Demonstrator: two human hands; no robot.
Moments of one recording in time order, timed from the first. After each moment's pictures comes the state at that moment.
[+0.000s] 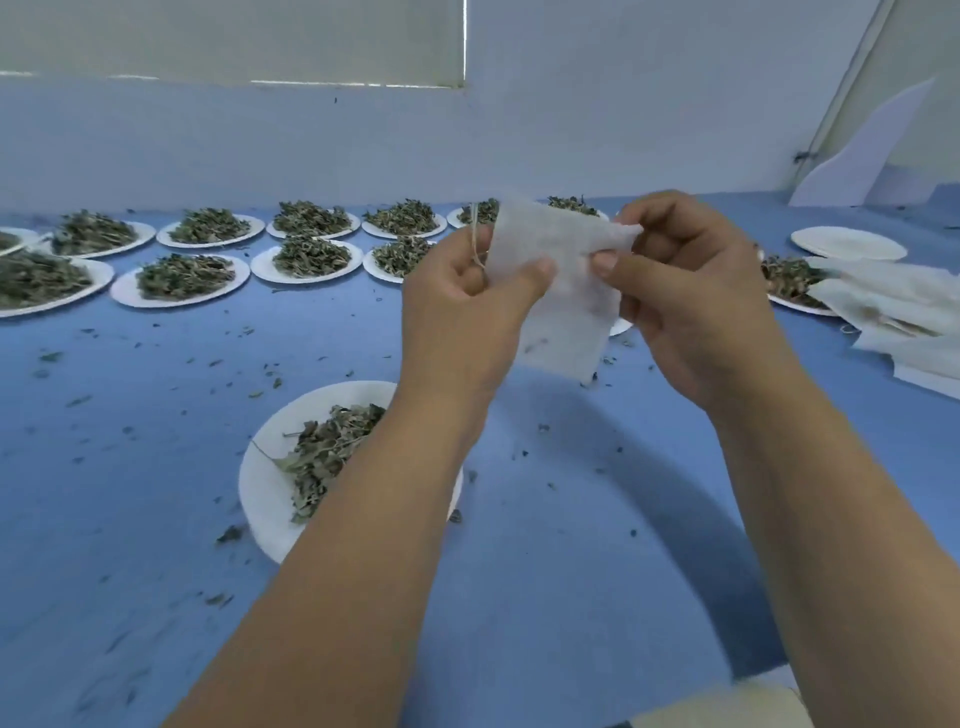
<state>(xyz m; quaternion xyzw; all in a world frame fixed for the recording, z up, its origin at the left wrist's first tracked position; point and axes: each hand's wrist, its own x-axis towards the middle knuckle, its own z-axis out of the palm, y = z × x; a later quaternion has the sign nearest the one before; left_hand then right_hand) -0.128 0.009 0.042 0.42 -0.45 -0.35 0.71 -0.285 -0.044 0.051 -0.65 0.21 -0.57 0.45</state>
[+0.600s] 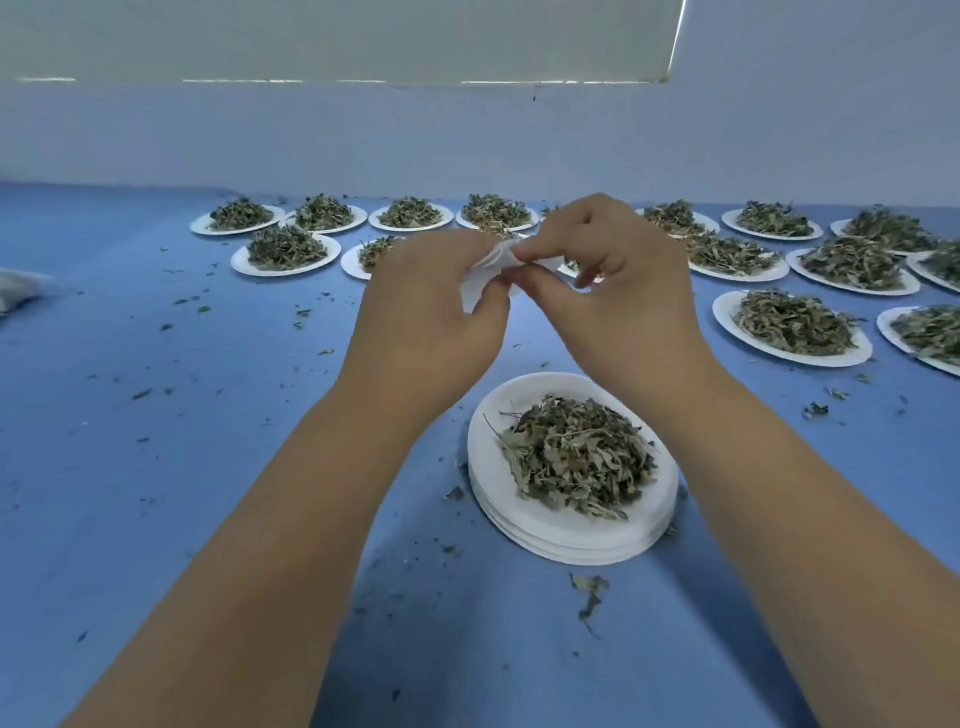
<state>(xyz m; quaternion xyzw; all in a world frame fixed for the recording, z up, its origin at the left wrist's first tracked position) 0.039 0.075 0.037 0.63 -0.59 0.11 0.49 -0.091 -0.013 0.035 -0.81 0.21 -0.52 0.18</state>
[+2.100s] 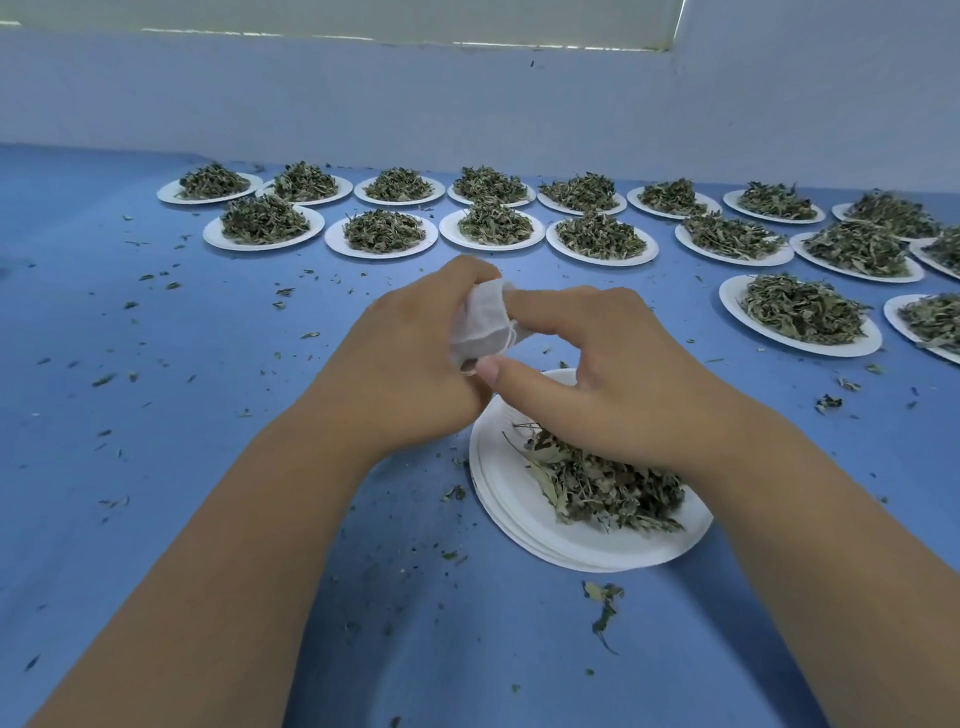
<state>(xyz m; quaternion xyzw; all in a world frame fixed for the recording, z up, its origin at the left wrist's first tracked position) 0.067 0.081 0.004 0.67 -0.63 -0.04 0.38 -0.107 0.016 0.027 -0.92 0.20 -0.26 0.22</state>
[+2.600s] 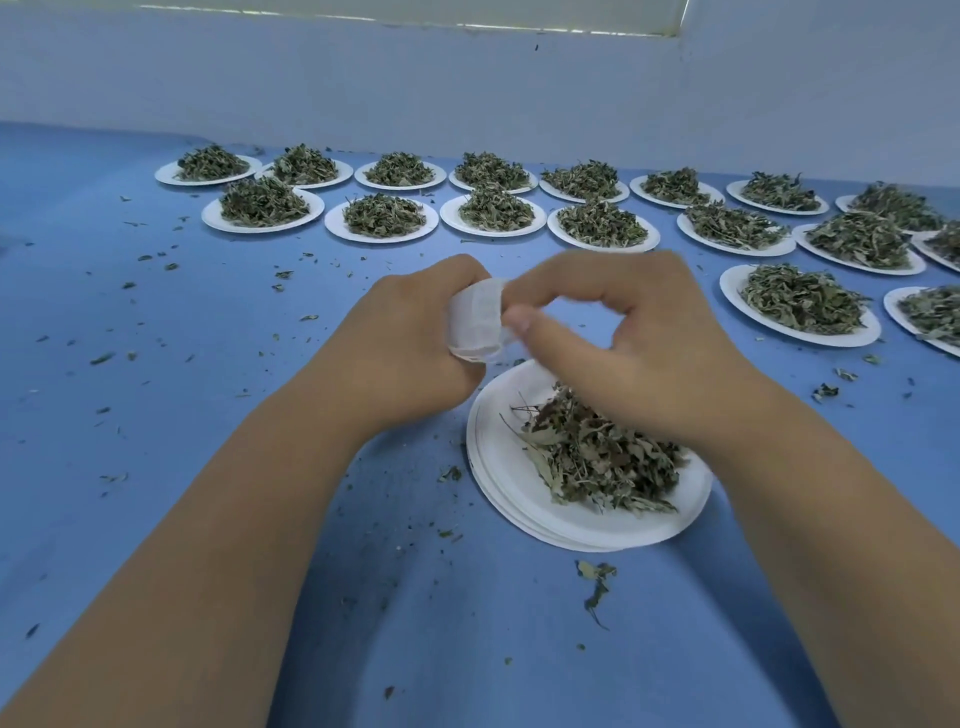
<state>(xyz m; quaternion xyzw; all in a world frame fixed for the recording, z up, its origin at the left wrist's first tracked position) 0.073 0.078 0.001 0.69 -0.63 -0.07 0.35 -0.119 0.018 0.032 -0.88 0.19 -0.36 0.26</state>
